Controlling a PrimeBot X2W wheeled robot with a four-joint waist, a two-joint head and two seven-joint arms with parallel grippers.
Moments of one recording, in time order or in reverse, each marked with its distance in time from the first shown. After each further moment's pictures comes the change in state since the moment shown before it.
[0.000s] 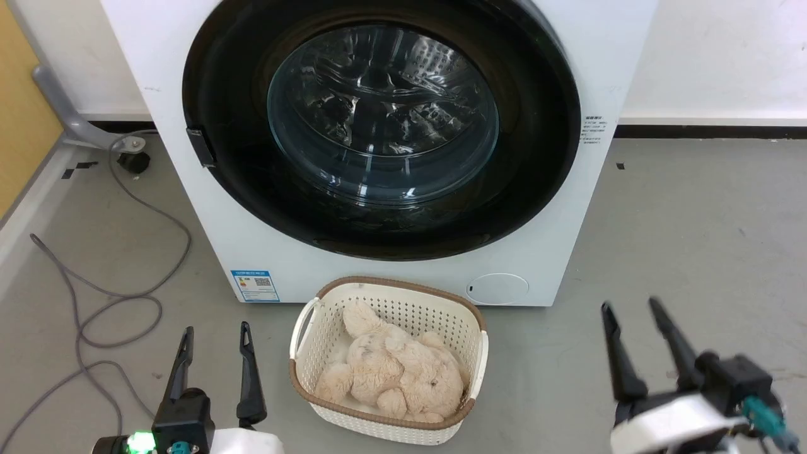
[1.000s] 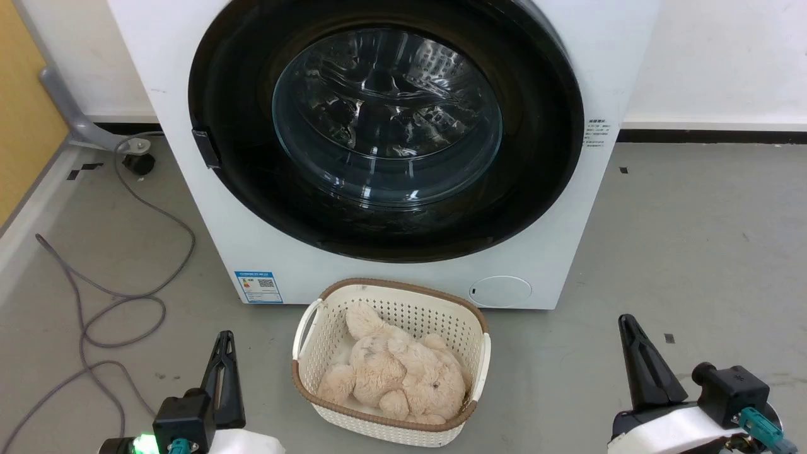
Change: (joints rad) left arm 0.005 -0.003 0.005 0.012 -0.024 -0.046 0.037; right arm 0.060 0.002 0.023 -0.039 0.045 0.000 0.037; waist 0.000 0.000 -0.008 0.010
